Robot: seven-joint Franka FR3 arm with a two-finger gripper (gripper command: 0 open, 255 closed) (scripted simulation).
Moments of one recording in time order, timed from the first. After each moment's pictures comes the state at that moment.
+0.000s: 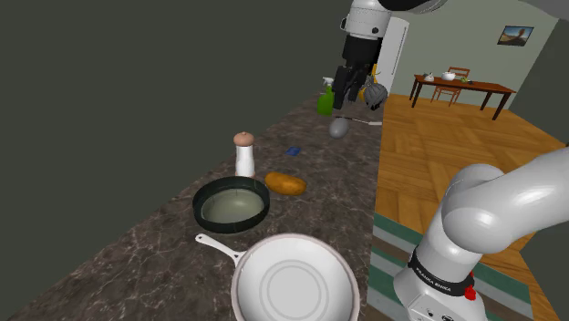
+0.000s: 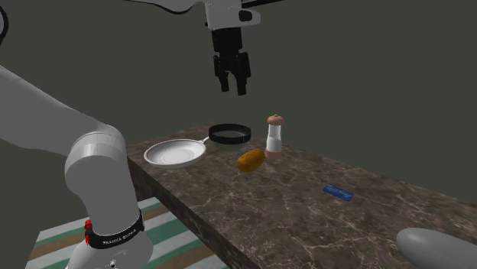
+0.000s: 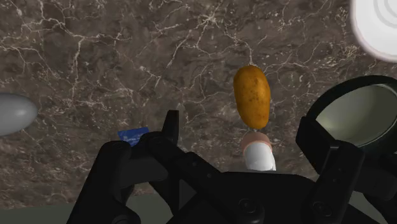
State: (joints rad) arm -0.02 -0.74 -0.03 -2.29 -0.05 1.66 -0.07
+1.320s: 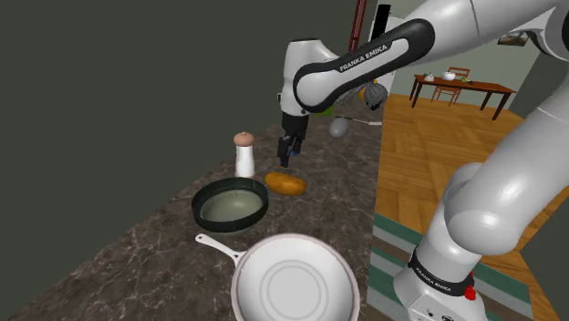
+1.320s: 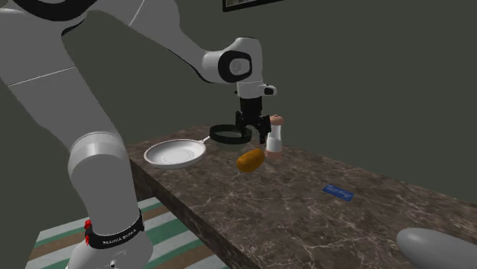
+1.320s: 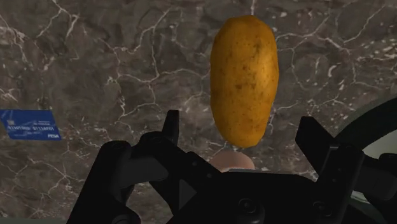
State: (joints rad) arm 0.06 -0.28 0.04 -2.42 -0.04 2.20 -0.11
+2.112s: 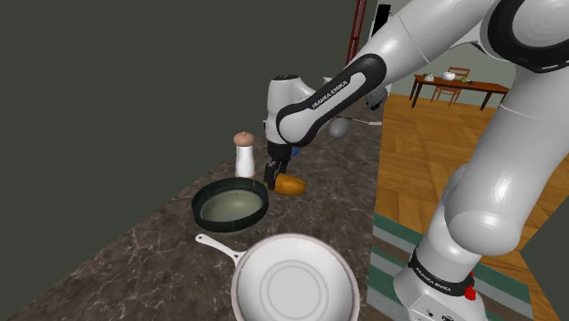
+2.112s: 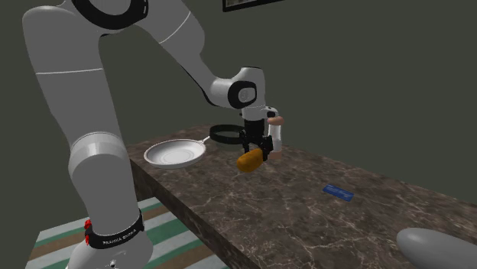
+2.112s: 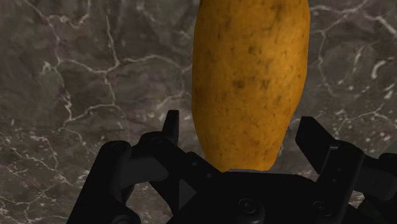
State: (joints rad) arm 0.07 -0.05 0.06 -2.41 -0.07 2.41 -0.10
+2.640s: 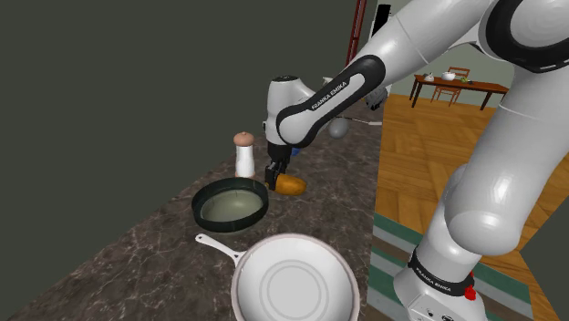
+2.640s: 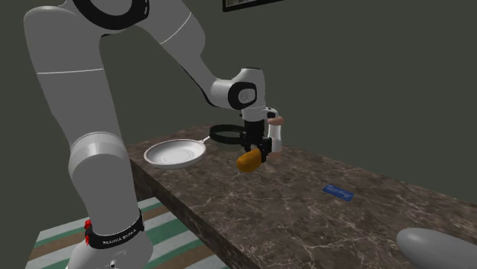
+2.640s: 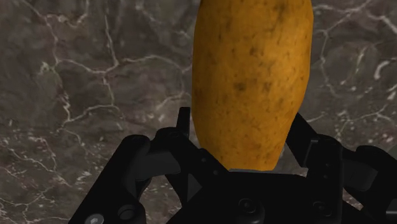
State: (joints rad) arm 0.07 -0.04 0.06 -2.41 -0.07 2.42 -0.10
